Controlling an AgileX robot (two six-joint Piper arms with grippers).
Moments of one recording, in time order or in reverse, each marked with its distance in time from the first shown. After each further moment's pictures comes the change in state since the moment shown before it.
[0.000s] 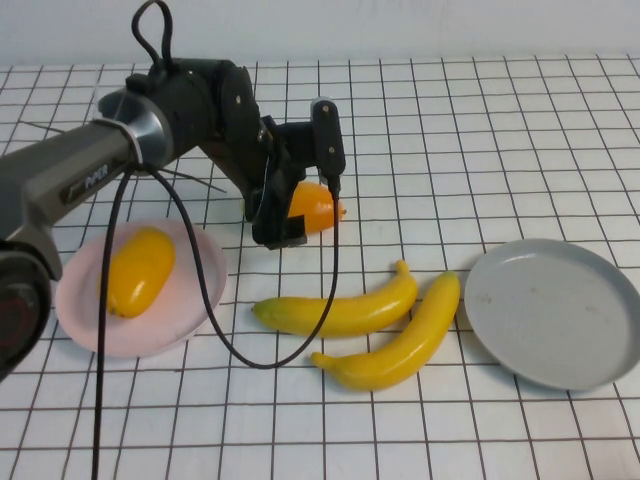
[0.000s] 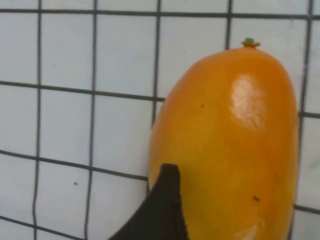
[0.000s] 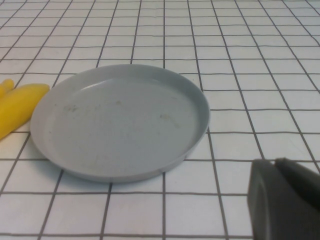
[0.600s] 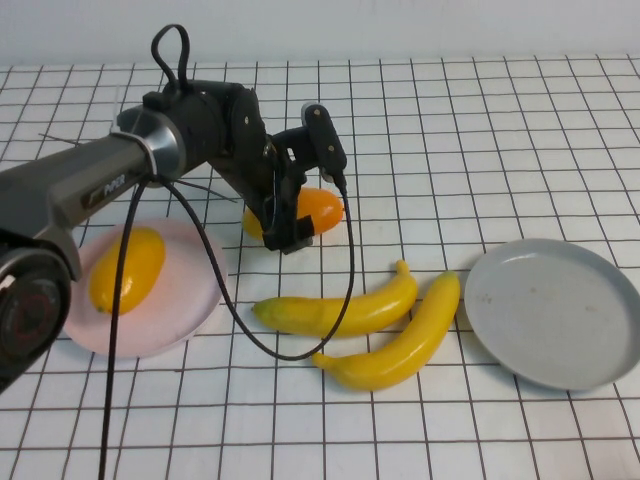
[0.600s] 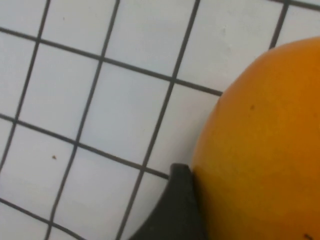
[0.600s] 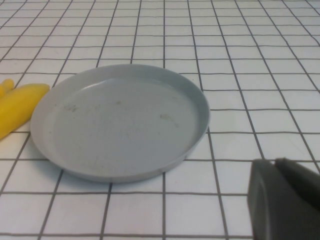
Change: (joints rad) right arm 0.000 0.000 0.000 0.000 0.000 0.000; left arm 0.000 0.058 -0.002 0.024 -0.085 -0.204
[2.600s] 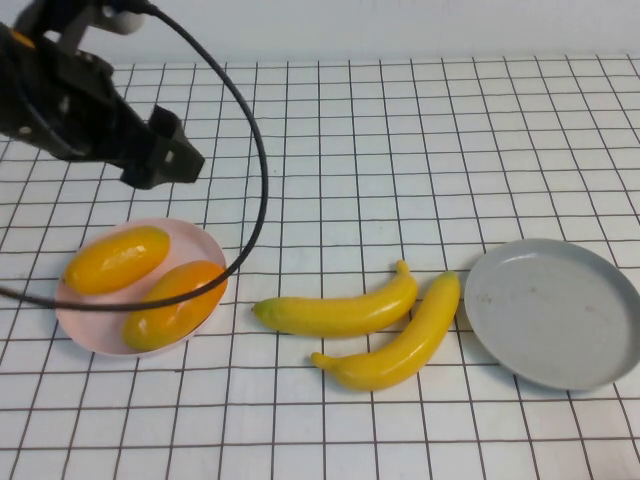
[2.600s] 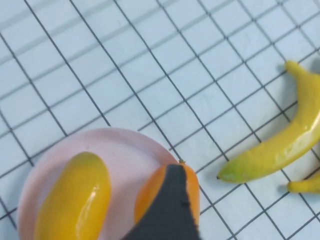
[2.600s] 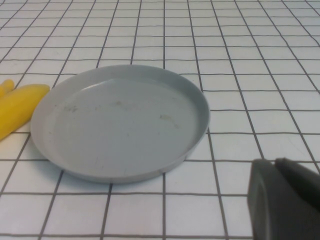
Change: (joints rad) right arm 0.000 0.000 0.000 0.000 0.000 0.000; left arm 0.228 -0.707 0.346 -0.223 0.269 -0.502
